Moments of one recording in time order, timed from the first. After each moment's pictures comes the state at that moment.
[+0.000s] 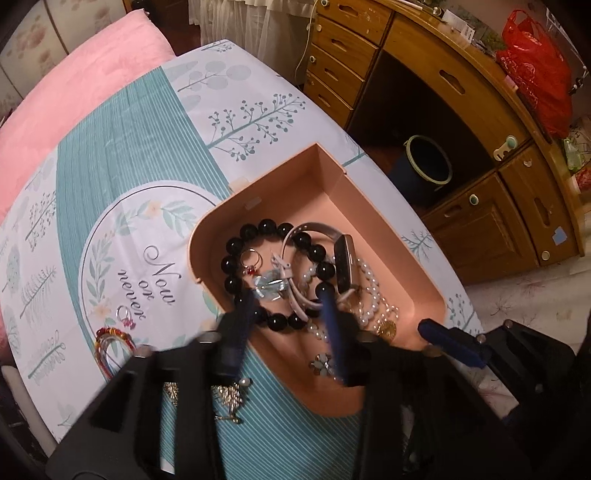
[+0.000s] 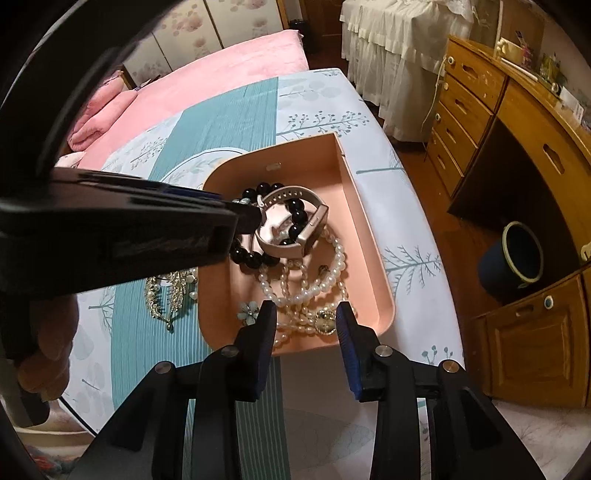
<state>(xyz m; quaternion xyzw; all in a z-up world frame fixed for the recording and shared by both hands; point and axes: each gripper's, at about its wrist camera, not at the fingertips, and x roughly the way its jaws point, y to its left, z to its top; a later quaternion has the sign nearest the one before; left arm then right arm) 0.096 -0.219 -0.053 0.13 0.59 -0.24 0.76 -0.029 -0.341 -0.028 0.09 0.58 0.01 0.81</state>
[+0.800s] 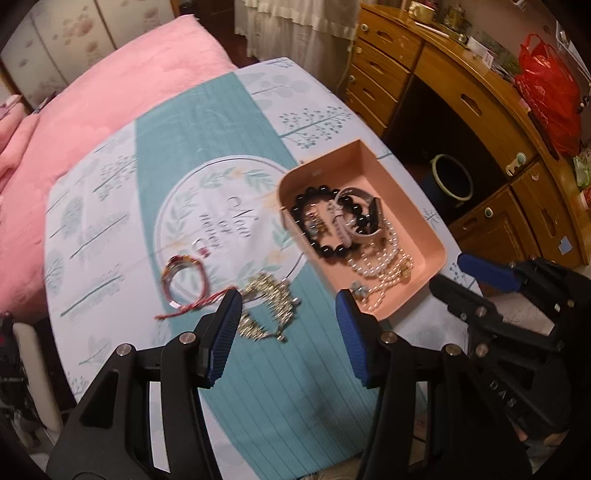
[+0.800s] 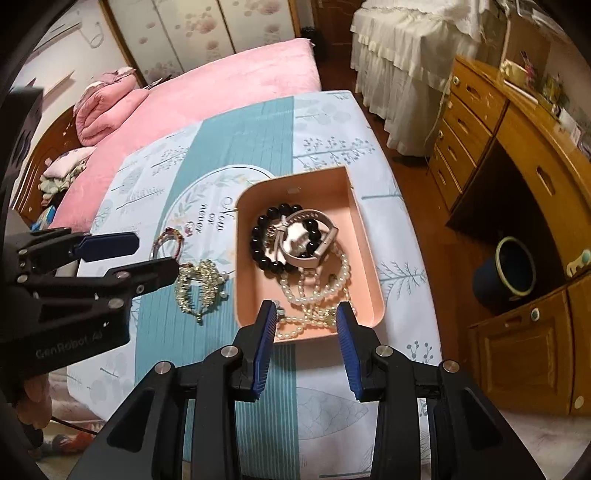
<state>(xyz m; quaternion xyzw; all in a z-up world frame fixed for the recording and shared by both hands) 0.029 -0.138 0.014 0.12 0.57 -0.17 0.80 -0.042 -0.329 0.035 0.07 0.57 0.02 0.82</state>
